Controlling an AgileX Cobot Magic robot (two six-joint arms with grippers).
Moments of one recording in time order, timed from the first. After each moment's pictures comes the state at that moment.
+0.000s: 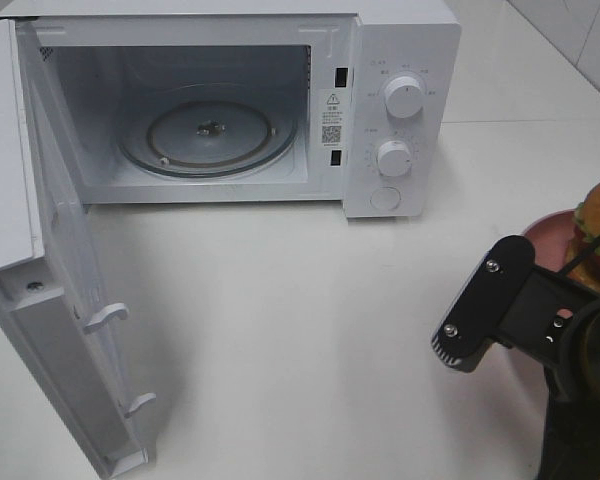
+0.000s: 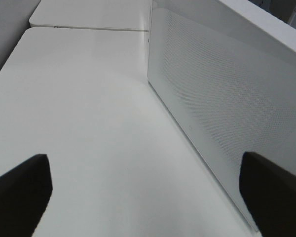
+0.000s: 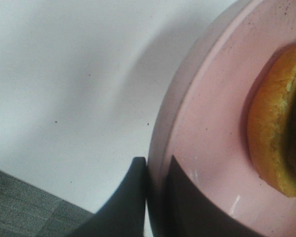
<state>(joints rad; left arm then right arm) 0.09 -0.01 -0.50 -0.14 1.04 0.09 1.06 1.36 -0.55 -0.70 0.99 0.61</state>
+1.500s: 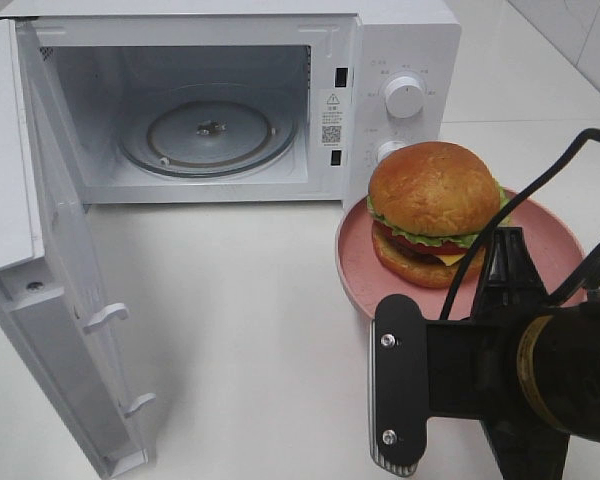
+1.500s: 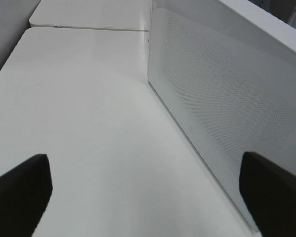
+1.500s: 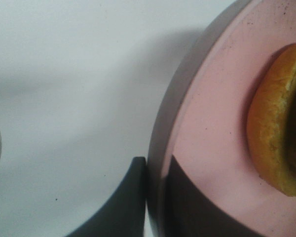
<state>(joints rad) 0.09 -0.01 -0.50 -0.14 1.04 0.09 1.14 1.36 -0.54 -0.87 0.70 0.20</state>
